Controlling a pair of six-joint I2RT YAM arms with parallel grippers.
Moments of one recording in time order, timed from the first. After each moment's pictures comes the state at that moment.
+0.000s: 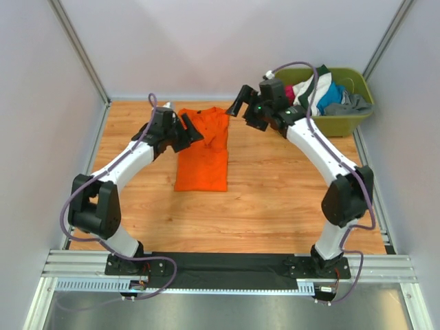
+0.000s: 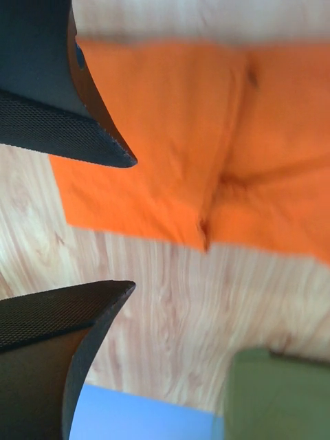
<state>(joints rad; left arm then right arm) -0.28 1.56 1.14 -0.28 0.18 -0.76 0.46 1.85 1.76 -0.50 -0.11 0.79</state>
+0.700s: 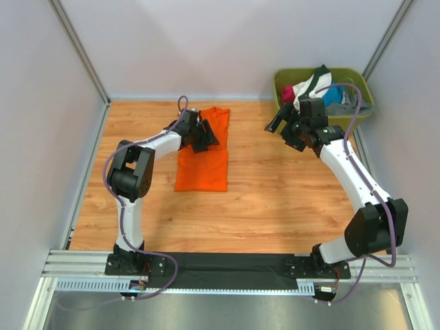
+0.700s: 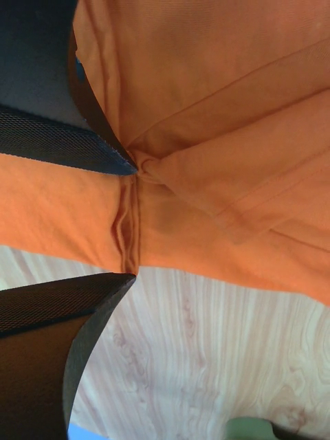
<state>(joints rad) -0.38 2.07 1.44 -0.17 0.22 -0.75 0.24 1.46 1.33 -0.57 -0.07 0.74</state>
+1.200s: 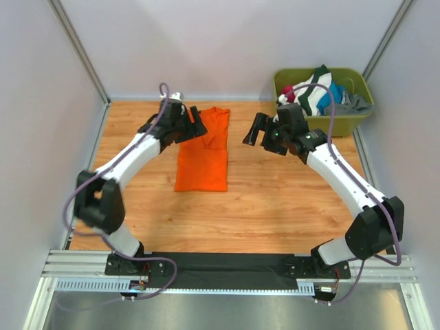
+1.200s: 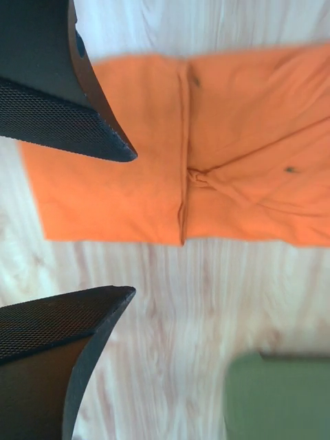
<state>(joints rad) -0.38 1.74 1.37 -0.32 0.08 -0.60 0.40 1.46 1.33 -0.57 -0.11 0.64</state>
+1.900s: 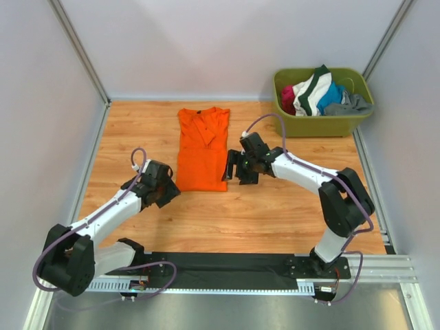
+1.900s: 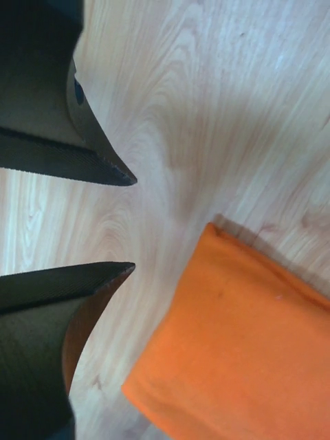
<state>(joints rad) -0.43 1.13 0.60 -0.49 -0.15 -1.01 0.62 1.69 1.15 -0.42 -0.20 0.72</state>
